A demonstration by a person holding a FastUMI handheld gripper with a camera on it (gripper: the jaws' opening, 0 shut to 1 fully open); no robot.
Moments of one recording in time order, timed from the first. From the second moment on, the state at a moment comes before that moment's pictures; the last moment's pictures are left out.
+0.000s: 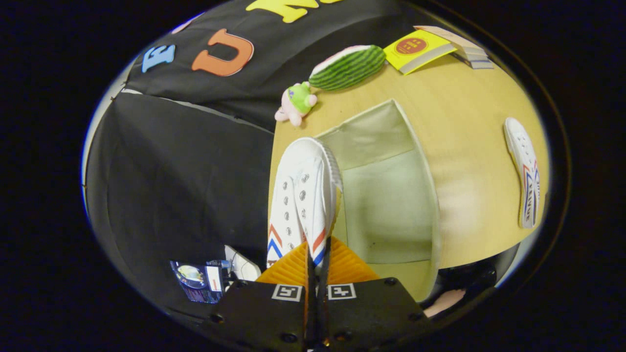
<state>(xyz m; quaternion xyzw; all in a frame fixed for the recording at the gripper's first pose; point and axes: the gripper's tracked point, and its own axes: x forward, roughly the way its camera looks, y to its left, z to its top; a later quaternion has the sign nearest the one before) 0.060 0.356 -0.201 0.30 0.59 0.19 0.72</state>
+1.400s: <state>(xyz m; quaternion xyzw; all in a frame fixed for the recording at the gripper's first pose) 0.066 0.313 -0.160 0.22 0.51 0.23 0.80</state>
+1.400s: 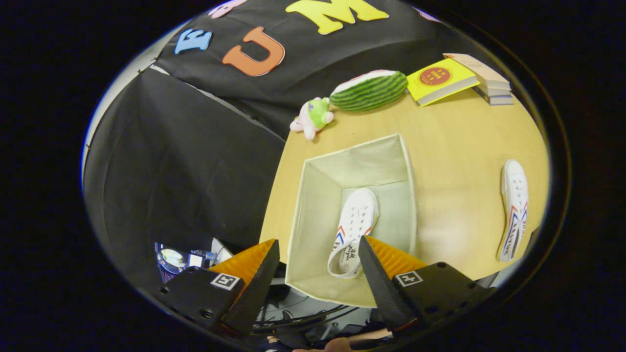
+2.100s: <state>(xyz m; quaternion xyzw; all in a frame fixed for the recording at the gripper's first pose) 0.063 0.081 -0.176 0.10 0.48 0.11 0.86</state>
